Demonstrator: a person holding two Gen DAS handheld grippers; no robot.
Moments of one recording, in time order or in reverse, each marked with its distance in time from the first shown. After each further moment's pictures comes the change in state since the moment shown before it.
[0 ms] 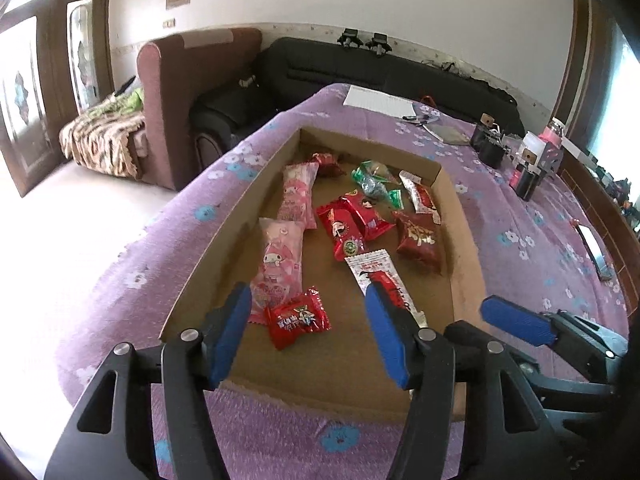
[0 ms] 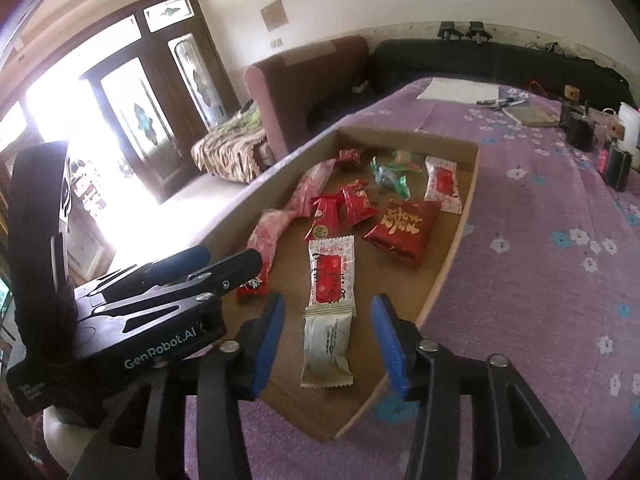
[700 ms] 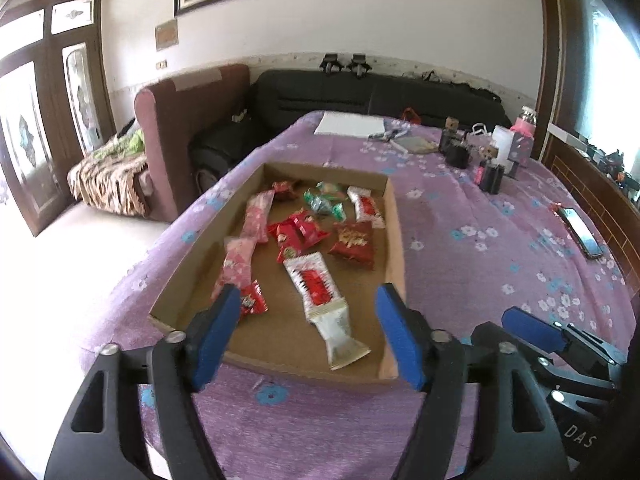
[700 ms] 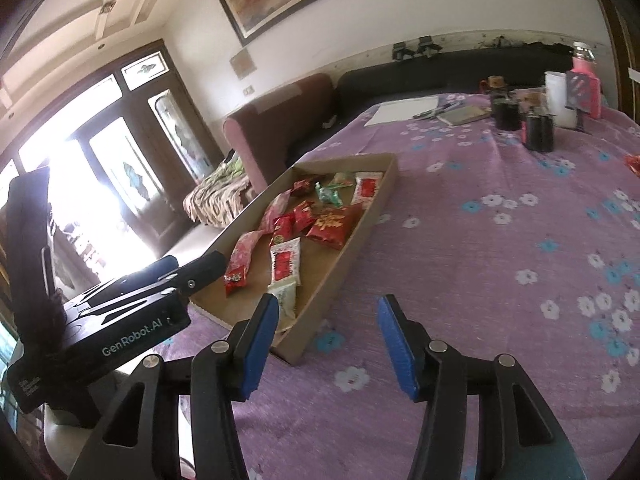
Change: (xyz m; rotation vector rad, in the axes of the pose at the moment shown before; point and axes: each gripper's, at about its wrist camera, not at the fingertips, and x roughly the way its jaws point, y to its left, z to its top) left arm -0.059 -0.068 -0.016 0.099 -0.116 0.047; right arm -0.086 -0.051 -0.044 0.163 -0.142 -0.012
